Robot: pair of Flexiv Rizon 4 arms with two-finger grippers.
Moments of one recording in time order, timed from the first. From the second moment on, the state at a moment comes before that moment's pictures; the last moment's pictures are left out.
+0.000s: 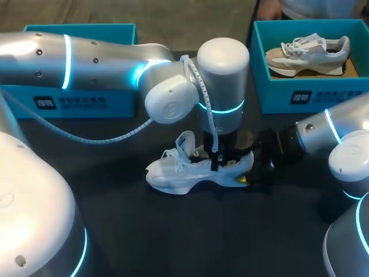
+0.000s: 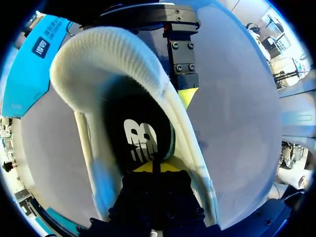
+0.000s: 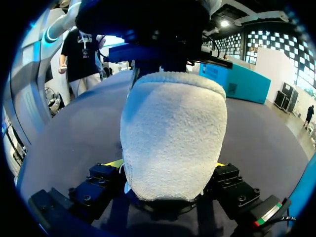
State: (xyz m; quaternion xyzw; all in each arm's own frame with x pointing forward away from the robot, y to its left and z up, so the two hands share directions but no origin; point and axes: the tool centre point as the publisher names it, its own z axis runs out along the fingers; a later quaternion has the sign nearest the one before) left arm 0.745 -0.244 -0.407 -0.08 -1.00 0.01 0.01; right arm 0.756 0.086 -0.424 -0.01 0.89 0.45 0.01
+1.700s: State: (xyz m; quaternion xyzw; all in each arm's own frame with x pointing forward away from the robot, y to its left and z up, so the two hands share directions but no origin) left arm 0.740 -0.233 -0.318 -0.09 -0.98 0.16 0.01; right arm 0.756 0.086 -0.424 -0.01 0.89 0.45 0.01
